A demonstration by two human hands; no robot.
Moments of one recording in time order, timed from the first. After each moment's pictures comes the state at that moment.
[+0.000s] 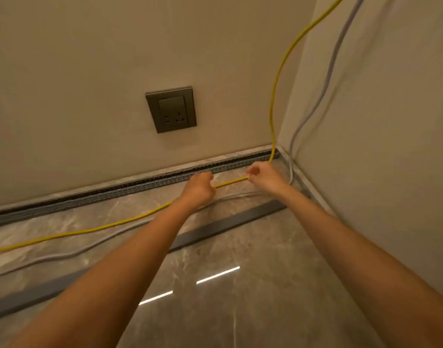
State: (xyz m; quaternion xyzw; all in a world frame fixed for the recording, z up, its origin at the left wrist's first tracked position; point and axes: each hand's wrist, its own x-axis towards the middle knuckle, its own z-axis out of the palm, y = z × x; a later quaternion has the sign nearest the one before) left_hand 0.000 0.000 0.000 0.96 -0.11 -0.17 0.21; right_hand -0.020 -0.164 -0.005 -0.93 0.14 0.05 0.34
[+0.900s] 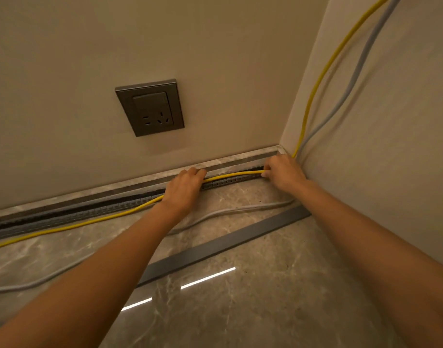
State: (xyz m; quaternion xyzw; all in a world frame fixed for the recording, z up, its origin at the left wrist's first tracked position) left_hand 0.039 0.000 -0.018 0.97 -0.24 -0.04 0.00; right_hand 0.025 -0.220 -0.013 -0.99 0.09 0.05 0.10
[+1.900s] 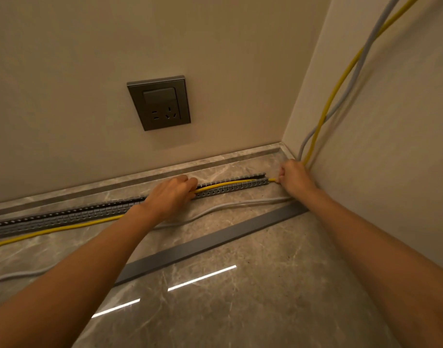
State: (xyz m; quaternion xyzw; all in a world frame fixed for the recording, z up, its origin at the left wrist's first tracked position) left_hand 0.028 0.042 -0.018 0.95 -0.30 -0.07 0.03; right_hand 0.003 -0.231 -0.031 -0.96 0.18 0.00 0.20
